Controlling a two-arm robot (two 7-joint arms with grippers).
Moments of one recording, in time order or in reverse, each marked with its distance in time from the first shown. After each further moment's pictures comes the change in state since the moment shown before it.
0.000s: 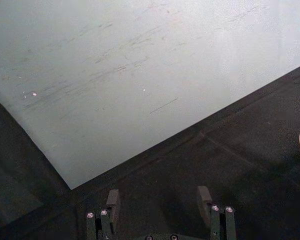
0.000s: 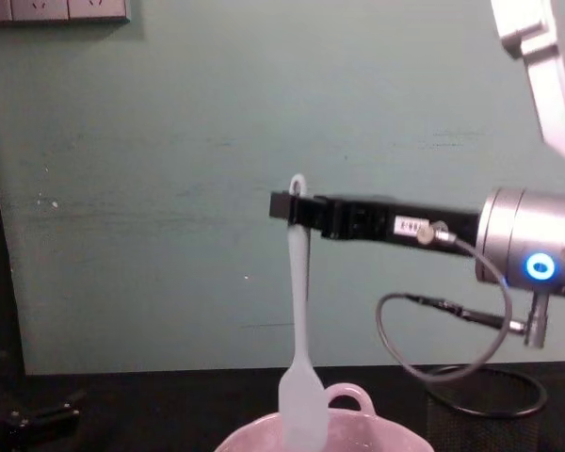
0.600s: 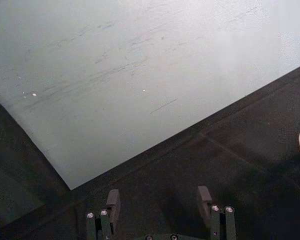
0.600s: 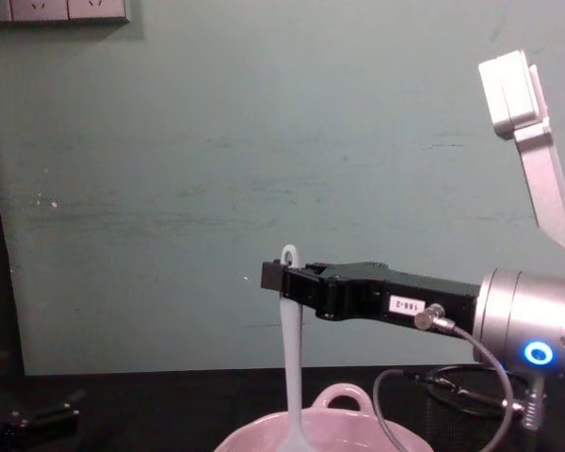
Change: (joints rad) left arm 0.000 0.000 0.000 0.000 0.000 0.000 0.000; right arm -0.049 -0.032 -0.003 0.081 -0.043 -0.073 0.070
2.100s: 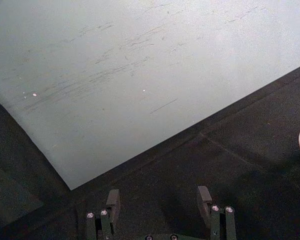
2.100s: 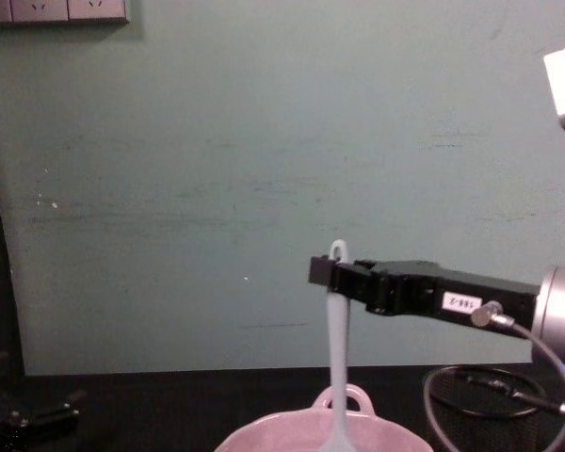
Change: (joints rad) left arm 0.000 0.000 0.000 0.000 0.000 0.000 0.000; right arm -0.087 0.048 0.083 -0.100 0.009 0.040 -0.031
